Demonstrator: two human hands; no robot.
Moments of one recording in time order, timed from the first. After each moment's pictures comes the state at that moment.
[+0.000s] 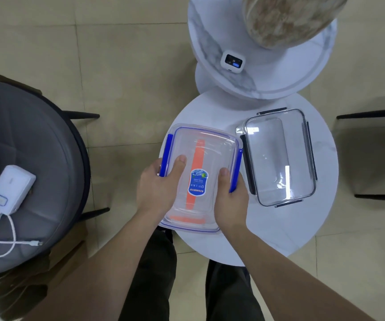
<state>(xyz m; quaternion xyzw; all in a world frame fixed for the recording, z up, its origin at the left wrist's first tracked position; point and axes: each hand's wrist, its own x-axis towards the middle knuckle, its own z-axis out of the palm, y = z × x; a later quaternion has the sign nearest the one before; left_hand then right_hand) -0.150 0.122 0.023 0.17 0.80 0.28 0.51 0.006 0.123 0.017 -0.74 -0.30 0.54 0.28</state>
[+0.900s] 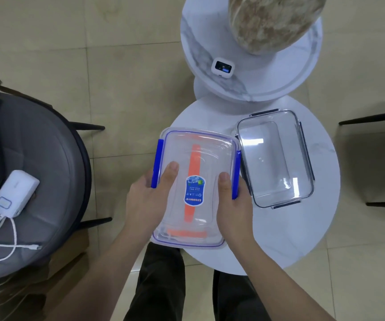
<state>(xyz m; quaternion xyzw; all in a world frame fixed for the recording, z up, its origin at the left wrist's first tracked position) -0.135 0.097 0.058 0.14 0.78 0.31 0.52 0.031 0.110 0.044 -0.69 -0.32 0.57 0.30</state>
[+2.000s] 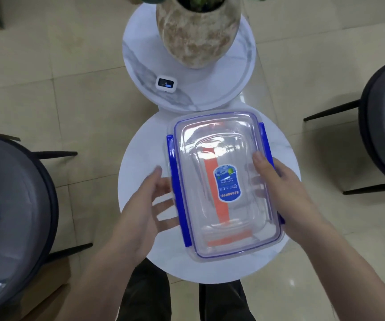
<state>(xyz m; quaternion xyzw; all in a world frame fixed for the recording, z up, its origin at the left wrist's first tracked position) -0.033 0.140 0.126 0.05 0.67 0.31 0.67 0.190 0.185 0.134 -0.65 -0.35 0.62 0.24</state>
